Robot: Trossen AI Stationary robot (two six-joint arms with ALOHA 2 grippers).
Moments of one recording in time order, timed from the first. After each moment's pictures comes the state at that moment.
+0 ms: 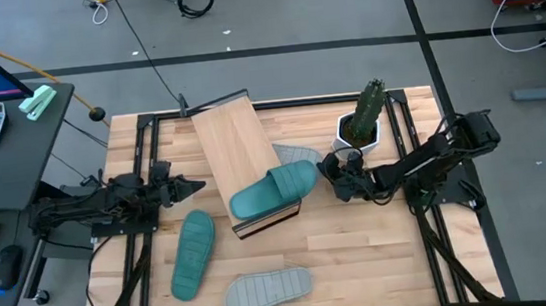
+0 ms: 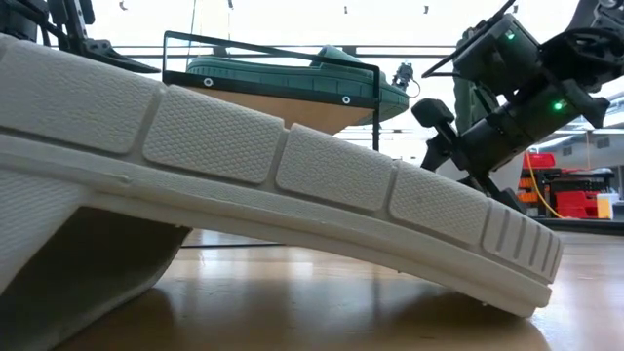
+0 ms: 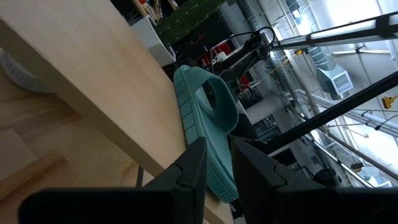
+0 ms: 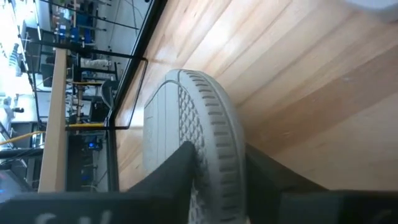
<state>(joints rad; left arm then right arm) 0.04 0.01 0.01 0.07 -0.07 -1.03 0.13 1.54 0.43 0.36 0.80 1.99</state>
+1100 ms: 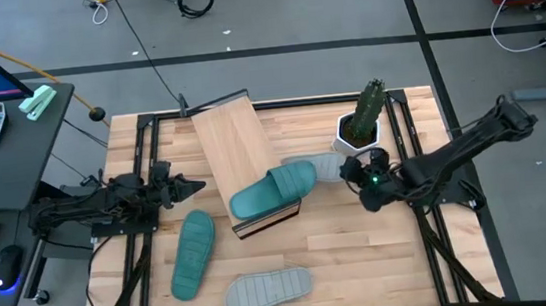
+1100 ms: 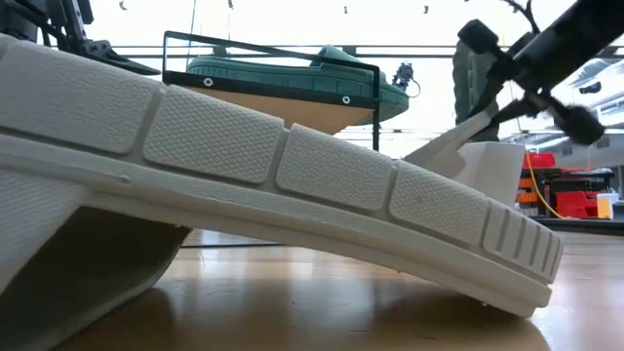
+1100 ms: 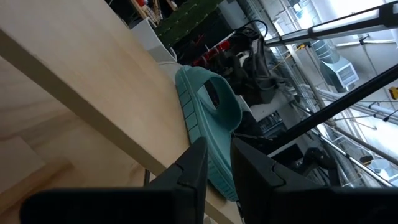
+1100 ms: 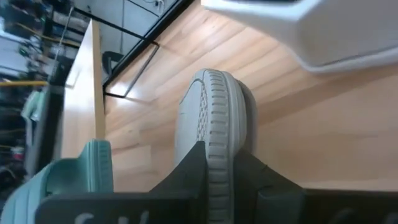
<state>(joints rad) 0.04 0.01 0.01 0.06 -0.07 -0.98 0.36 1.10 0.65 -0.61 0.87 2.07</state>
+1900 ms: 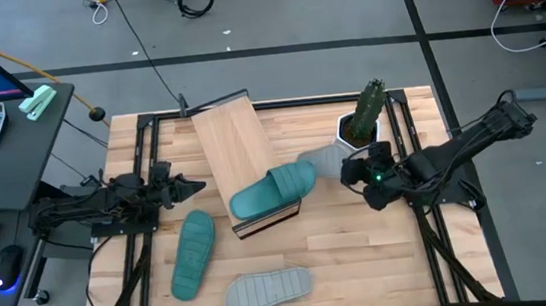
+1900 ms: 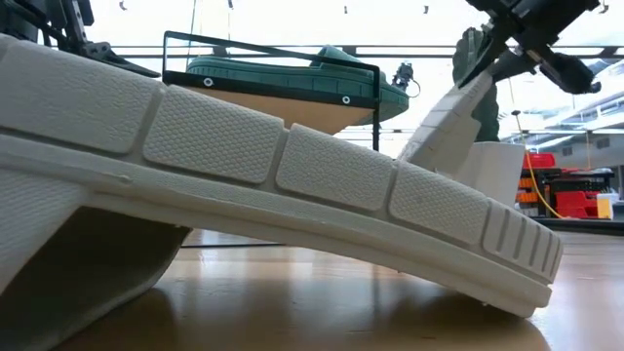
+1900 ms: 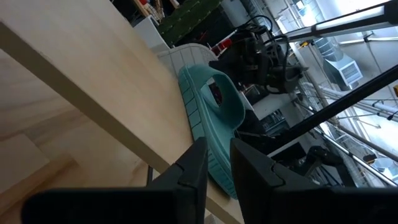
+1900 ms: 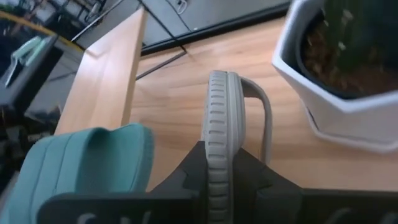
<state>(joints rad) 0.04 0.01 0.01 0.05 -0.07 -0.97 0.38 1.10 0.85 -0.82 0.92 1.68</state>
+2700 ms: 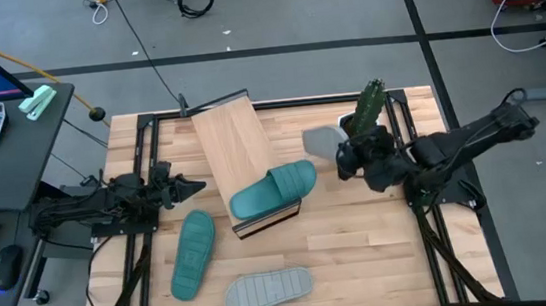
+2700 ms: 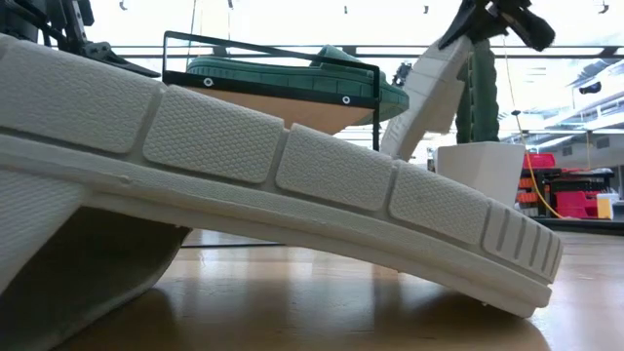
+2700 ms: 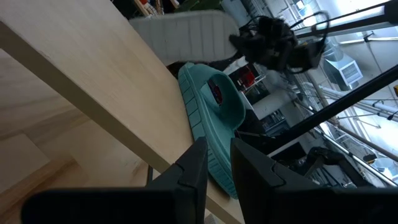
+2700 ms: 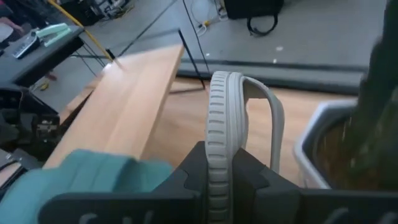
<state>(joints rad) 0.04 0.01 0.01 0.04 -0.07 -0.97 0.29 1.10 1.04 -0.82 0.95 1.19</state>
